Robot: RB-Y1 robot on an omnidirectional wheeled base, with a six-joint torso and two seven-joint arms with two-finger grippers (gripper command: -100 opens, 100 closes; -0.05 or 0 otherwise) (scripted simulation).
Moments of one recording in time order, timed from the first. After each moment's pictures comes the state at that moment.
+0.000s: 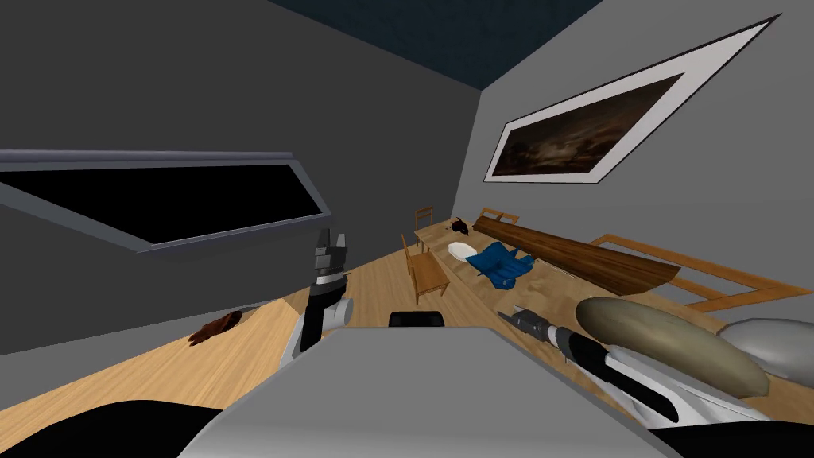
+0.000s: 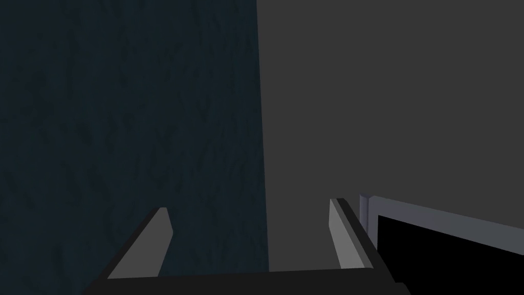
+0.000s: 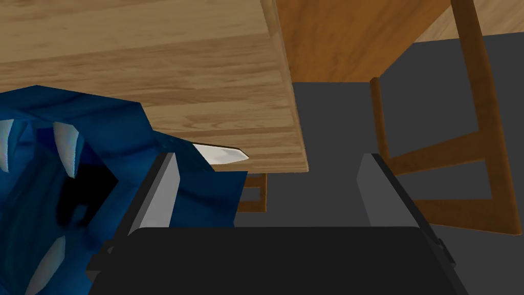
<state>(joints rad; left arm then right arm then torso) 0.49 0.02 0.07 -2.35 -0.10 -0.45 -0.01 0.57 -1.10 0.27 -1.30 0.43 -0.43 0.31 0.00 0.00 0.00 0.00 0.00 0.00</state>
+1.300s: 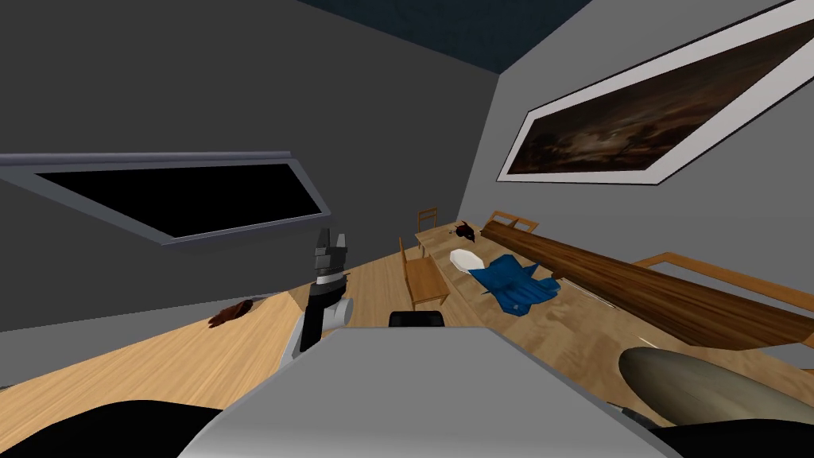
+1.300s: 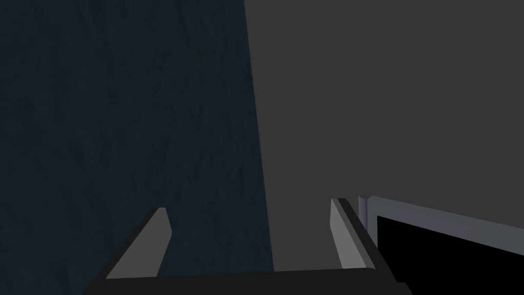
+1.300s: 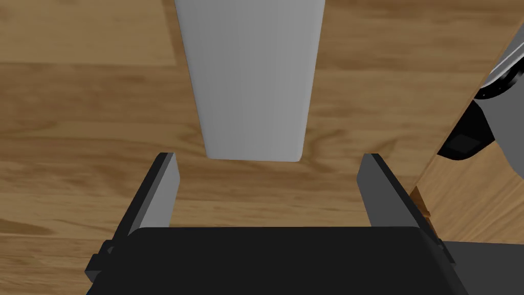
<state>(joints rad) 0.49 0.02 0.07 -2.35 -0.10 -0.45 -0.01 0.60 -1.15 0.55 -0.89 0.58 -0.51 0.36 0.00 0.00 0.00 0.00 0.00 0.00</state>
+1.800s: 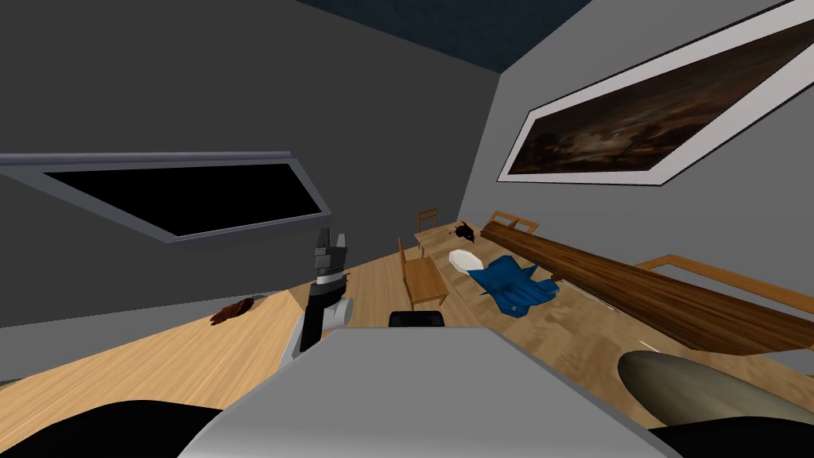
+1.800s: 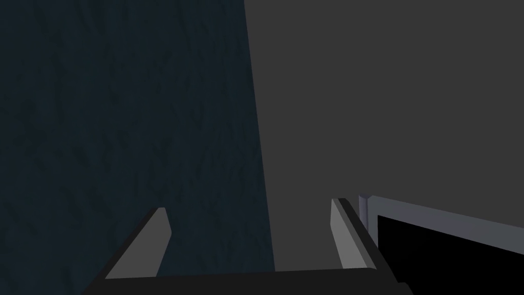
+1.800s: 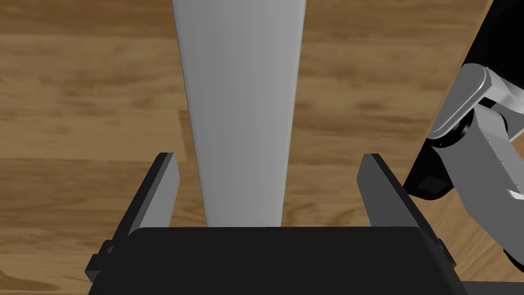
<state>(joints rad) 0.49 0.02 0.07 -2.35 -0.10 -0.45 -0.01 0.65 -1.15 0.61 -0.84 0.60 -0.52 0.38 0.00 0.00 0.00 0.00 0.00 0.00</state>
